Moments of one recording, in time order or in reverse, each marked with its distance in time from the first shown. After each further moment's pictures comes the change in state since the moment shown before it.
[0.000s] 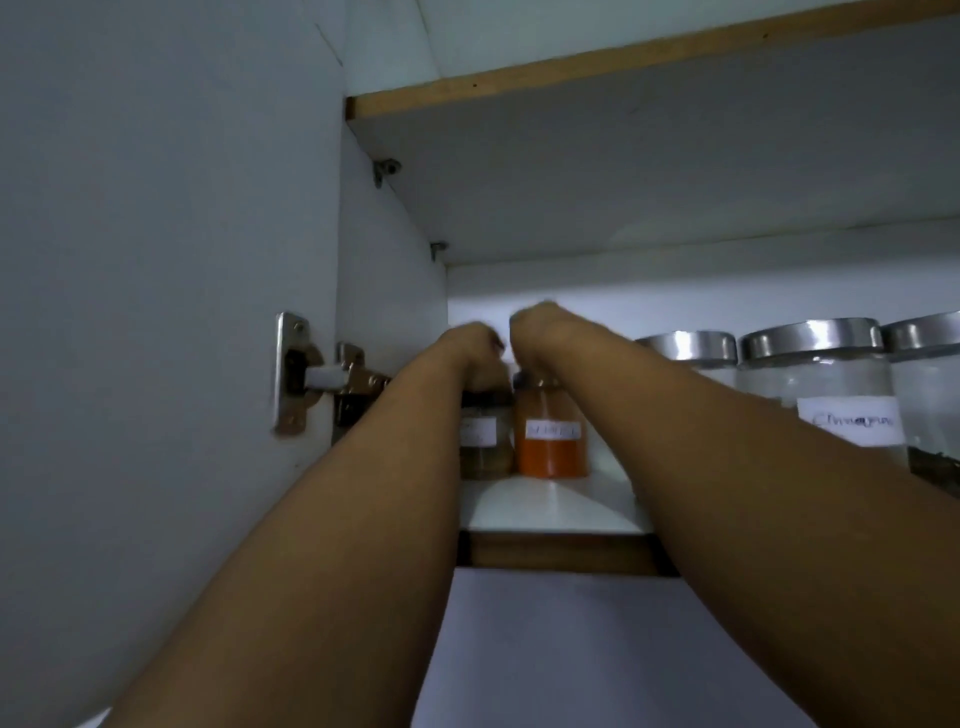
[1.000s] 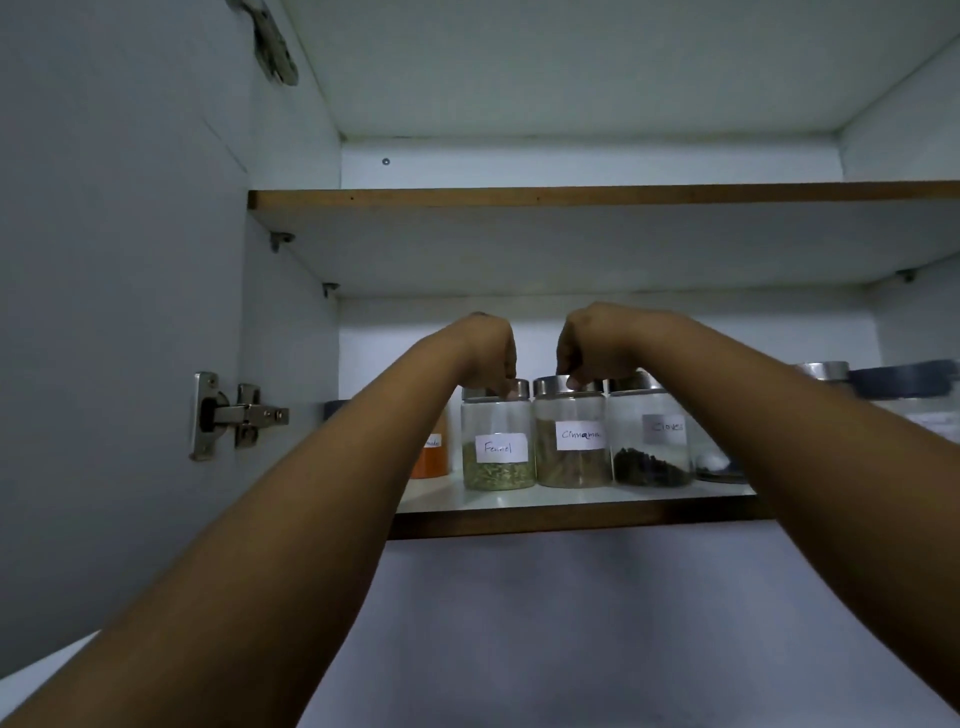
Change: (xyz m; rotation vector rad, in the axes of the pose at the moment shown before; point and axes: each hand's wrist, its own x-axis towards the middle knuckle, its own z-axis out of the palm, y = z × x) left_hand -0.081 0.153 -0.048 0.211 -0.075 0.439; right_hand -0.139 0.157 -0.104 -0.268 -0.113 -0.042
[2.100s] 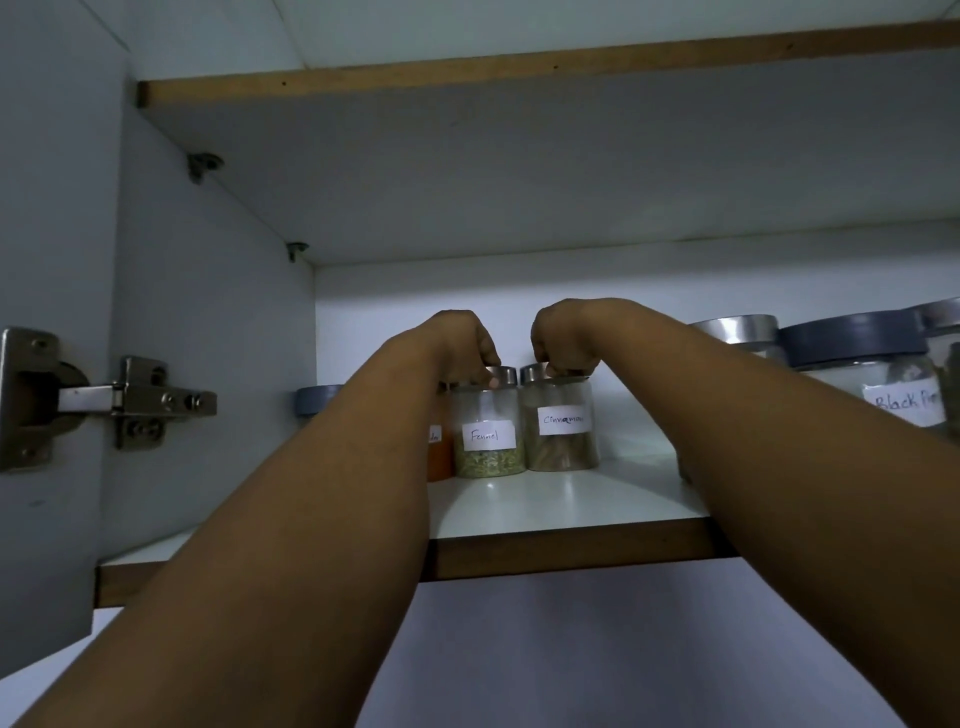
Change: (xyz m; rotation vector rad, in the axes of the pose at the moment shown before) left_hand 0.066 -0.064 0.078 -0.261 0.013 -0.153; right_hand 0.130 -0.009 0.075 -0.172 -0.093 0.020
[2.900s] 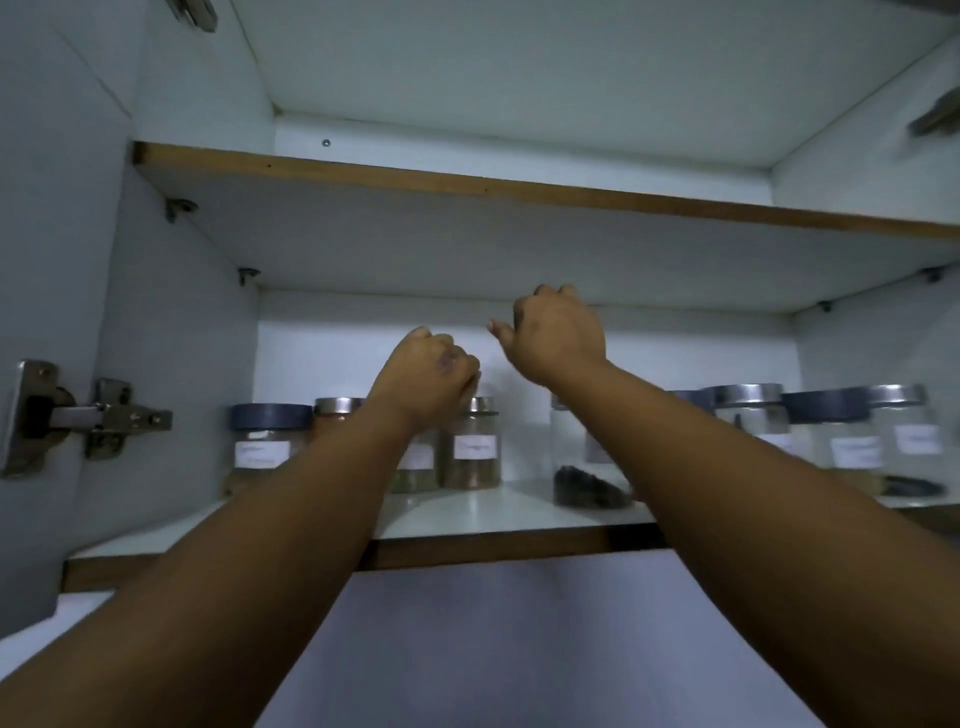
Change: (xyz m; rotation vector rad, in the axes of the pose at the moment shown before) left_hand -0.033 0.045 0.008 0.492 0.645 0.486; right_hand -0.082 0.031 -0.020 0.254 0.767 0.281
